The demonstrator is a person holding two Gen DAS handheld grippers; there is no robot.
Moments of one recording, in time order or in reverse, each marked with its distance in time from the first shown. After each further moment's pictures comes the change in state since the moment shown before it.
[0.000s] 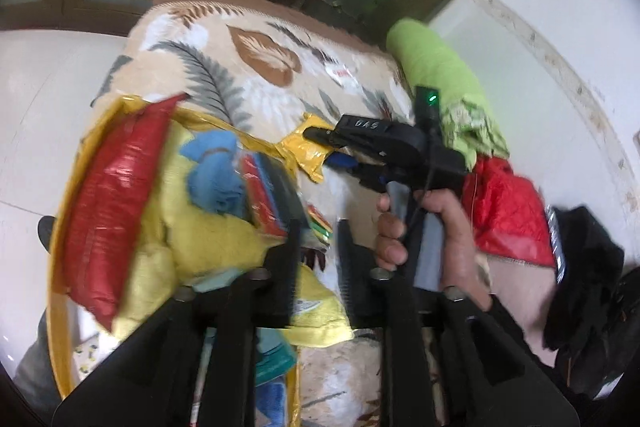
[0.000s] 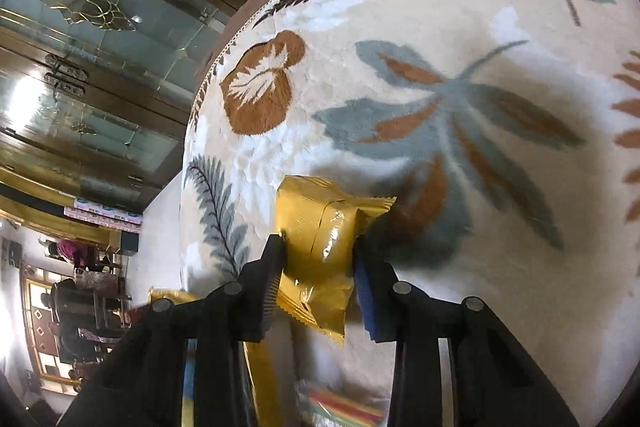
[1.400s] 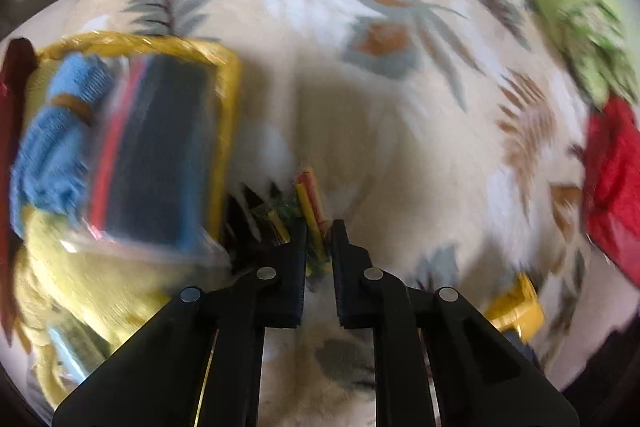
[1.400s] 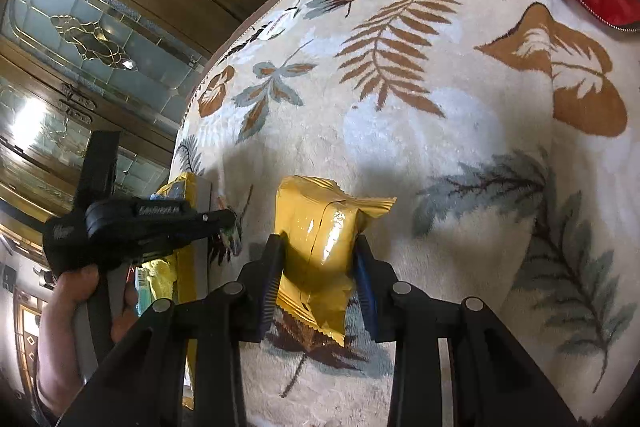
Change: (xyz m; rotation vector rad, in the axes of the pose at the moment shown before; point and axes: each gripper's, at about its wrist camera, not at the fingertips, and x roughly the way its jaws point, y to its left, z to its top) left arm 0.158 -0.047 0.006 -0.030 0.391 0.369; right arm -0.147 -0.099 -0.142 0.057 -0.183 -0.045
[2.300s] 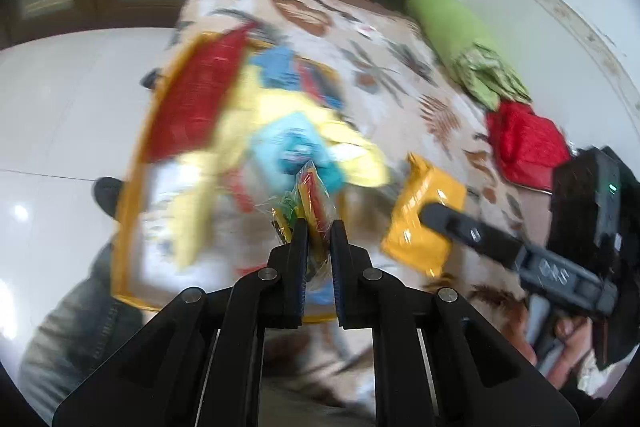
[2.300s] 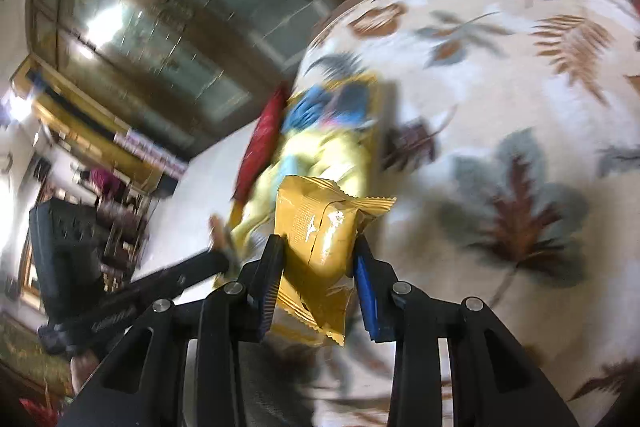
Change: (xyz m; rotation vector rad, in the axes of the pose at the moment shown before) left arm -0.136 0.127 -0.172 0.041 -0.375 -0.174; right arm 0.007 0.153 -0.087 -0.325 0.139 0.196
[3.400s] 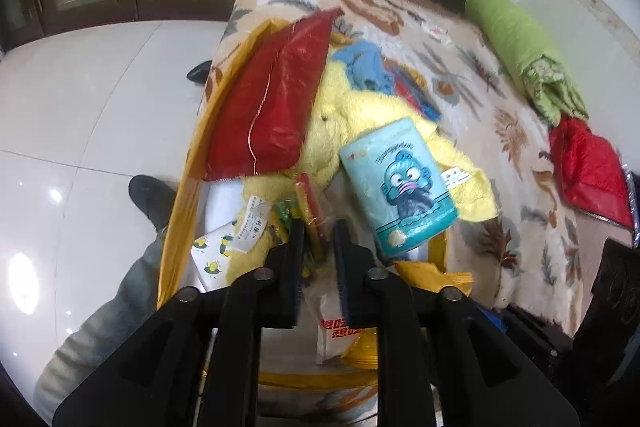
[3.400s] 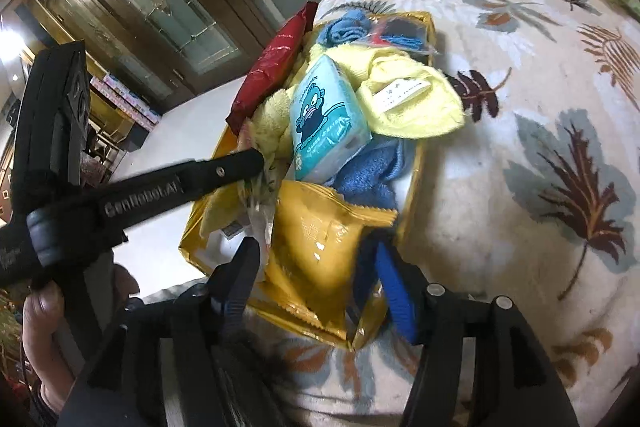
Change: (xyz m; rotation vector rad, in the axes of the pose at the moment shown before) left arm 0.037 0.046 0.016 -0.053 0.000 0.131; right arm 0.064 0.037 -0.038 -0.126 0.074 -0.127
